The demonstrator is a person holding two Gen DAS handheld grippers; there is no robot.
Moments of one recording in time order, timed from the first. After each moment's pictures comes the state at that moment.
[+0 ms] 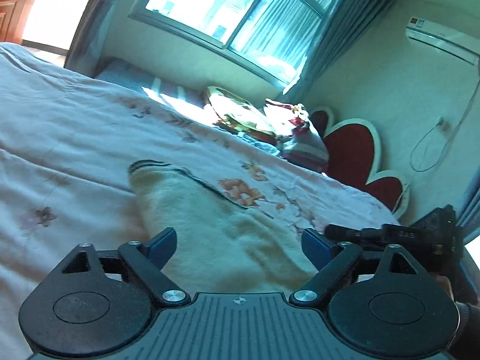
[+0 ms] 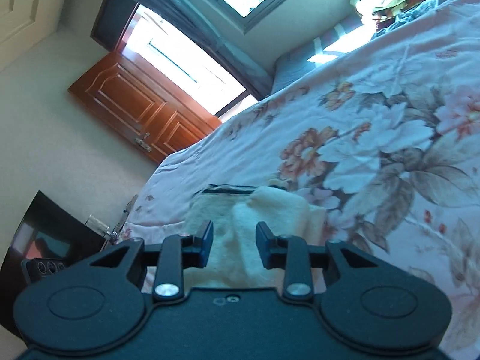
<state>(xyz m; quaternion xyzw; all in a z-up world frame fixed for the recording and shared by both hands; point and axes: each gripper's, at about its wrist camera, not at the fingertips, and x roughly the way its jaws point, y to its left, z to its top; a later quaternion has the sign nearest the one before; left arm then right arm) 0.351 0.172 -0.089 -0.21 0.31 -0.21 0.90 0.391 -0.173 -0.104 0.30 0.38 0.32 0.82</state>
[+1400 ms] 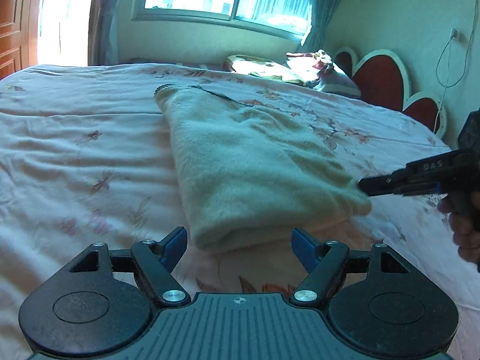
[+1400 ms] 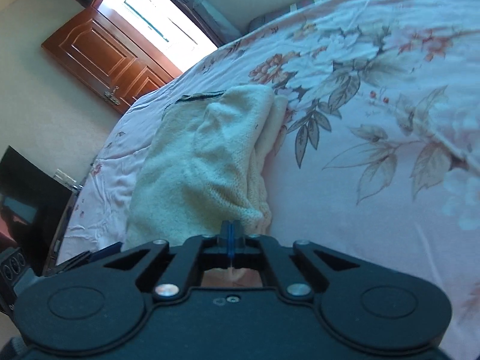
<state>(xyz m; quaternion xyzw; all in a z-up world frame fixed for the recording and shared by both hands) 0.189 0.133 -0.113 -0.04 0.35 -0.13 0.93 0.249 -0.183 -0.103 0.16 0.42 0.20 0.87</state>
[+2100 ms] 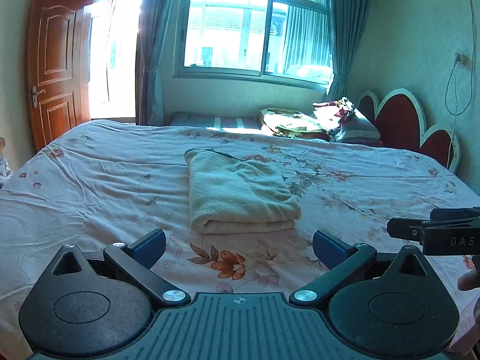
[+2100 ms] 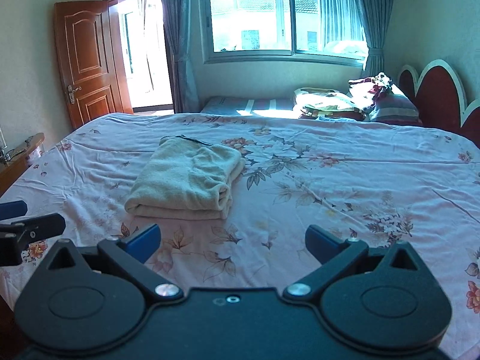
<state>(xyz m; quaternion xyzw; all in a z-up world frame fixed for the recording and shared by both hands) -0.001 0.082 -0.002 -0.03 0.26 -0.03 0.97 0.025 -0.154 -0.006 -0.01 0.28 0.07 0.96</state>
